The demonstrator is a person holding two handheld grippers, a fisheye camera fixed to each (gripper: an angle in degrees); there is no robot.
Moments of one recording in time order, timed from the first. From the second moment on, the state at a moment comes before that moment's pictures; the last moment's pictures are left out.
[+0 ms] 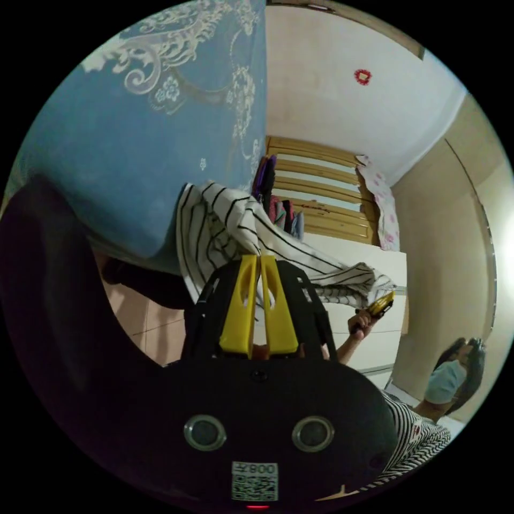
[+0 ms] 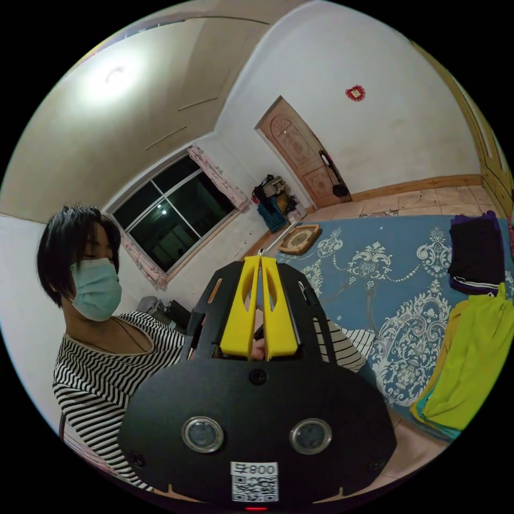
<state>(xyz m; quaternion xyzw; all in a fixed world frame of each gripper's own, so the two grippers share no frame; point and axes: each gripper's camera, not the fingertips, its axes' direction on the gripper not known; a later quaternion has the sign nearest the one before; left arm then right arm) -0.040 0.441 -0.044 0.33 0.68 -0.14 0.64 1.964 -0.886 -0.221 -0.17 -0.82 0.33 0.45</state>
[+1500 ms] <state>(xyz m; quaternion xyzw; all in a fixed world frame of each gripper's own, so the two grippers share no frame) -0.076 0.852 -0.630 0.81 0.26 0.10 0.51 1.945 -0.853 -0.113 0.02 -0.73 0.35 0.58</state>
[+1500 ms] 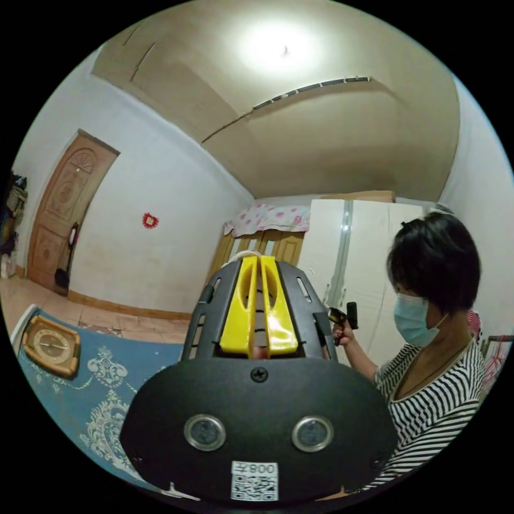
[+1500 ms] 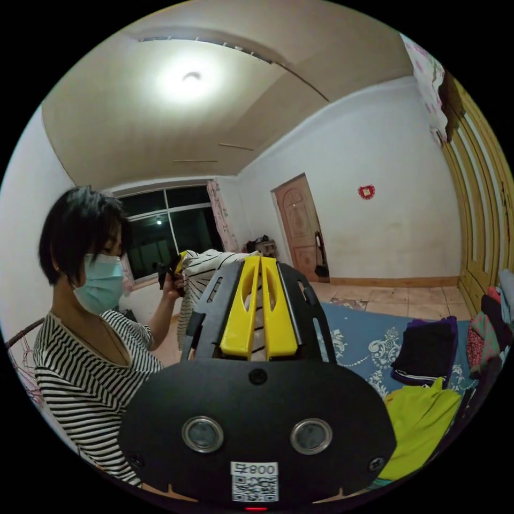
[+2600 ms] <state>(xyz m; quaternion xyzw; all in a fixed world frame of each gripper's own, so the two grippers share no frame) -0.308 0.459 -0.417 0.37 0.34 -0.27 0.83 1.206 -0.561 0.193 -0.53 -0.64 0.18 0.53</state>
